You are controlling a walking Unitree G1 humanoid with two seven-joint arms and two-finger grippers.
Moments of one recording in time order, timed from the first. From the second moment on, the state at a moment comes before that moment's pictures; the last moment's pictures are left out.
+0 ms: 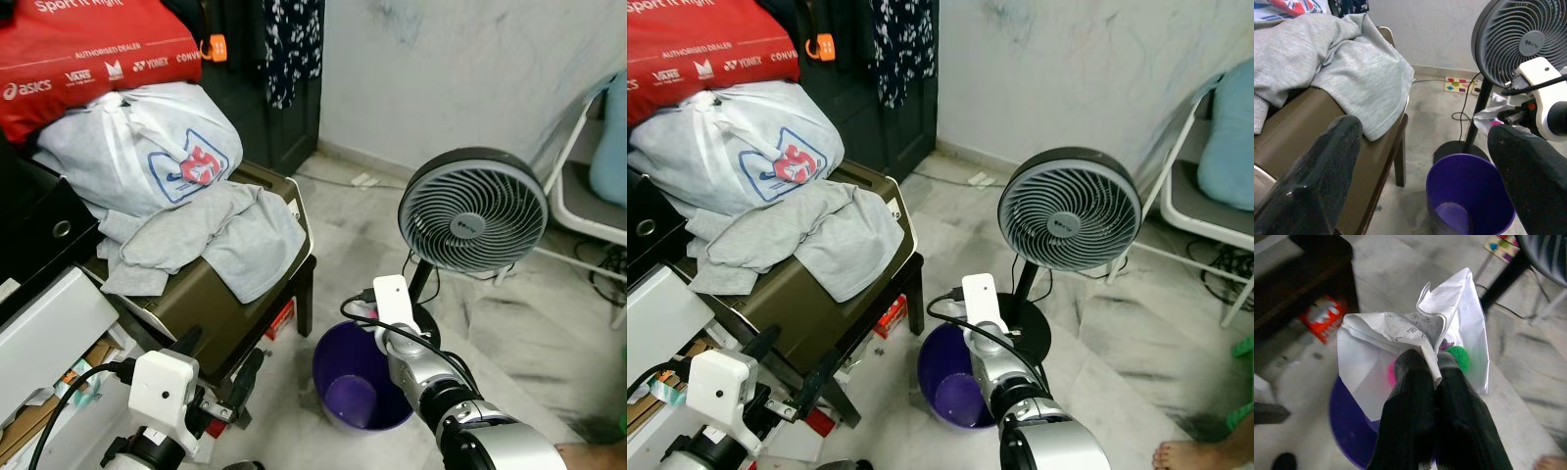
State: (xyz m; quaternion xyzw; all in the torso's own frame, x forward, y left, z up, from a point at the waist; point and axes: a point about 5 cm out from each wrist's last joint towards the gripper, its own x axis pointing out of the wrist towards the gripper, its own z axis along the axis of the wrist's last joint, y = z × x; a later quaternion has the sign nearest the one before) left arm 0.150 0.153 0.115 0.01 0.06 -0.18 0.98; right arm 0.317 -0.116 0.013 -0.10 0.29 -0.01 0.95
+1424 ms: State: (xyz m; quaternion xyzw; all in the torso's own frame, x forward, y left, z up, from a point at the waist) left arm 0.155 0.158 0.137 0.02 0.06 -0.20 0.98; right arm 0.321 -0.105 0.019 -0.16 0.28 -0.03 0.95
